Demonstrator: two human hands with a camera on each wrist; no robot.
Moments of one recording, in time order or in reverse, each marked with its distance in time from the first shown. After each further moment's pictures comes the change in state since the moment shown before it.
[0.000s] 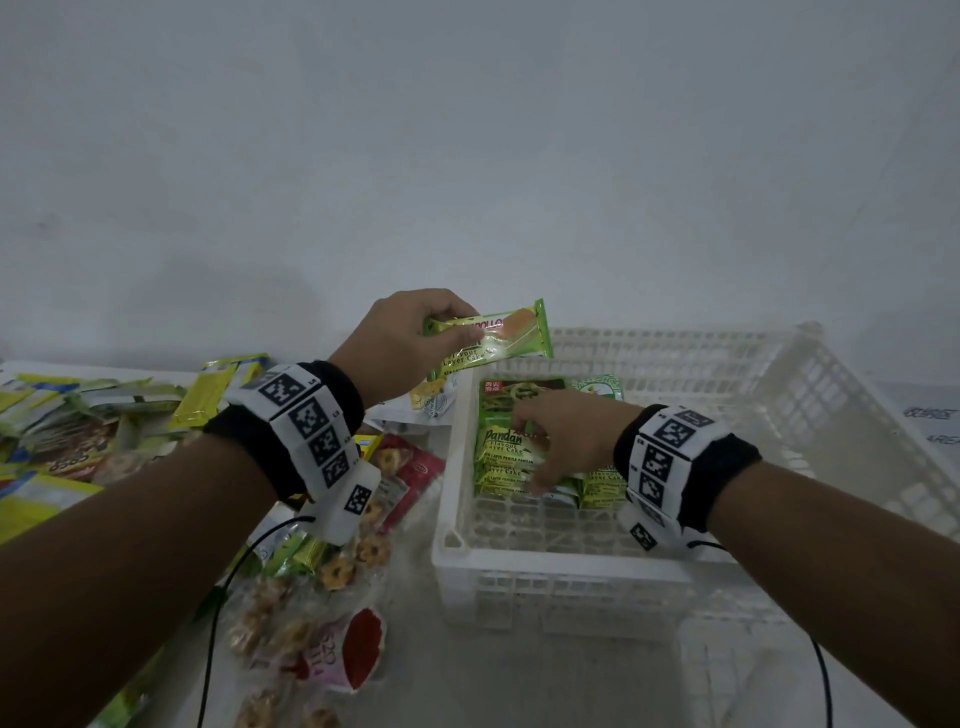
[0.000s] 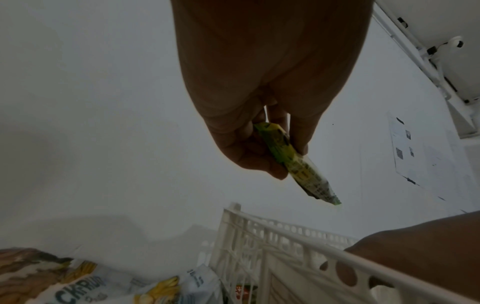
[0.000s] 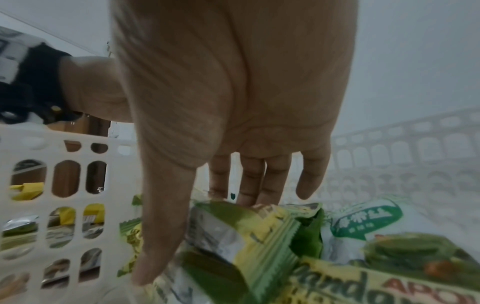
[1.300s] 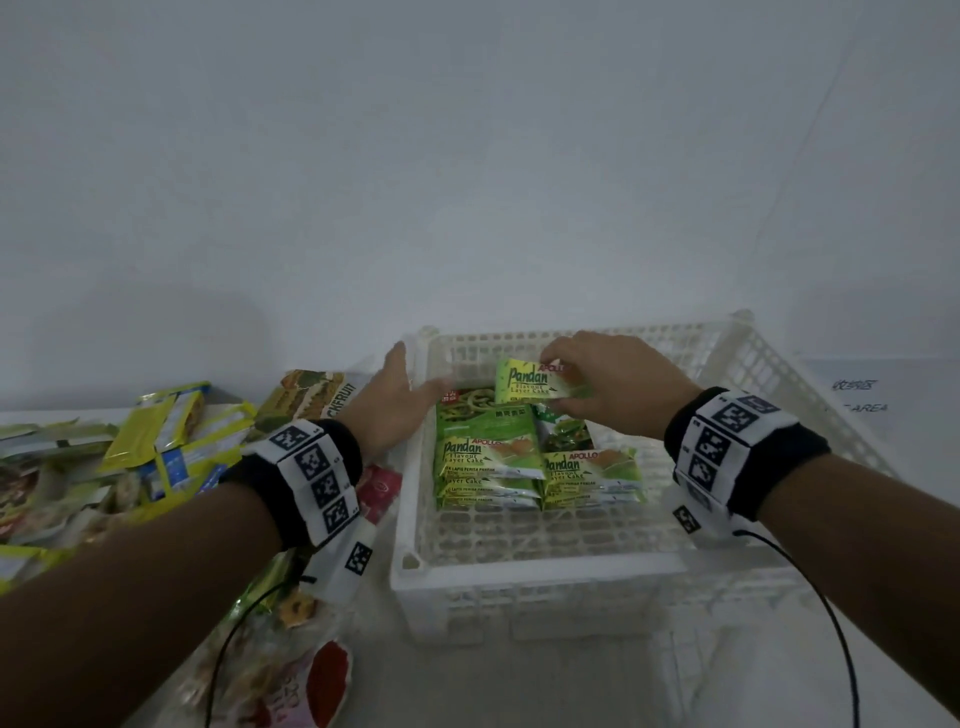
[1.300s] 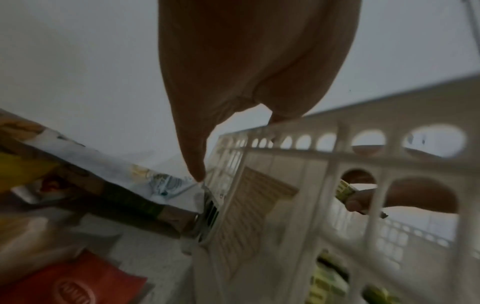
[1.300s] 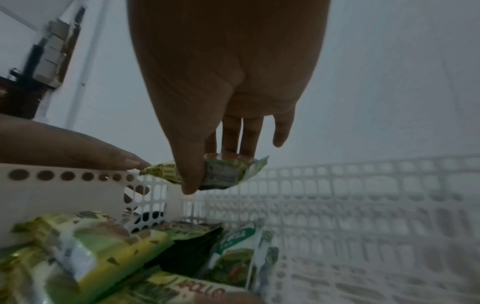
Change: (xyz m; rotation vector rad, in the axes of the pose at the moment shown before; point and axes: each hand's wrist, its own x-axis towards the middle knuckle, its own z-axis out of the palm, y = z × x) left_hand -0.010 0.002 0.053 -0.152 -0.214 -0.437; right_hand -0.049 0.065 -0.024 -0.119 0.485 0.054
